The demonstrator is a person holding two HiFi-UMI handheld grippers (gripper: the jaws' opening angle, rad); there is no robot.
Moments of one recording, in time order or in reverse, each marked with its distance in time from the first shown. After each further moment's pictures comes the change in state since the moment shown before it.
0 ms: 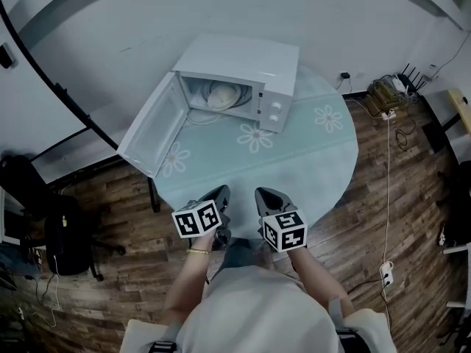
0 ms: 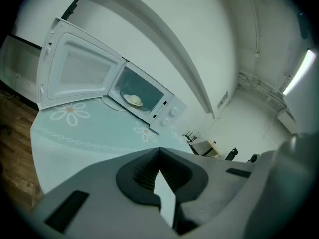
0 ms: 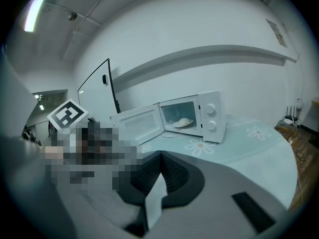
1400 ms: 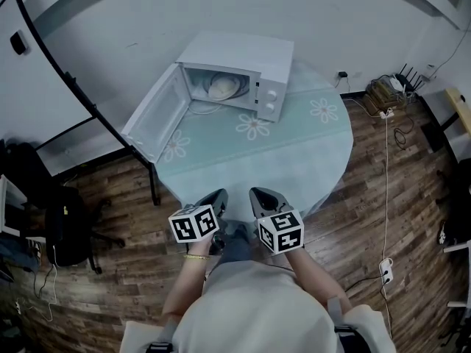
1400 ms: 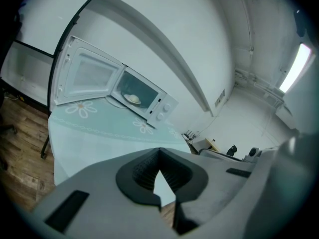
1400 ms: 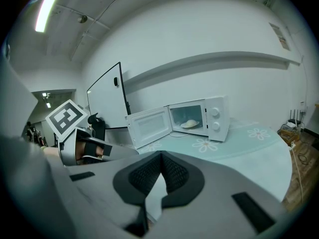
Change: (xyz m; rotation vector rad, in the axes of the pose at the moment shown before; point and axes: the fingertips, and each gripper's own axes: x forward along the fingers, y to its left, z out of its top) left arm -0.063 -0.029 -0.049 0.039 -0.014 0.007; right arm -0.059 0.045 -0.019 -0.040 -0.033 0.047
